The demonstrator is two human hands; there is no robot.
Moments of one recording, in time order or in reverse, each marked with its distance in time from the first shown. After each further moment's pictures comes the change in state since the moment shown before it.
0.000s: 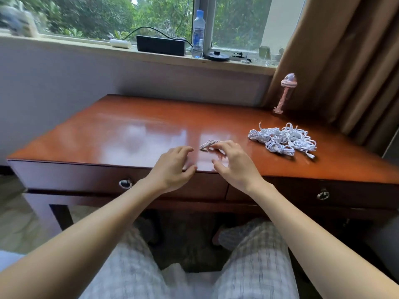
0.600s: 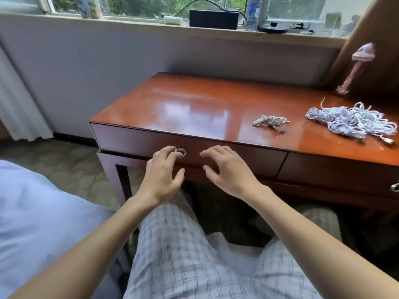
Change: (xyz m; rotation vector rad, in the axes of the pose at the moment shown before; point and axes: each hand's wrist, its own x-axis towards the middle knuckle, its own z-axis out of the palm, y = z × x) left_hand -0.162 -0.078 -0.033 0.085 0.185 -0.293; right_hand -0.037 -0.107 0.106 0.064 -0.193 -0.233
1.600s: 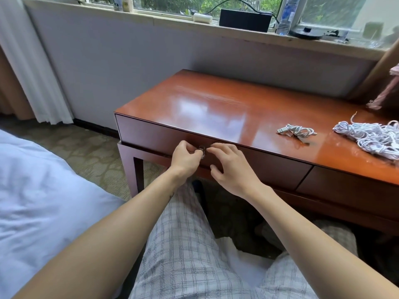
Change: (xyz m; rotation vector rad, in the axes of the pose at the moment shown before) left_hand 0.053 0.008 0.015 -0.630 0.078 -0.649; right_hand 0.032 -0.014 0.026 -0.050 -0.040 -0.036
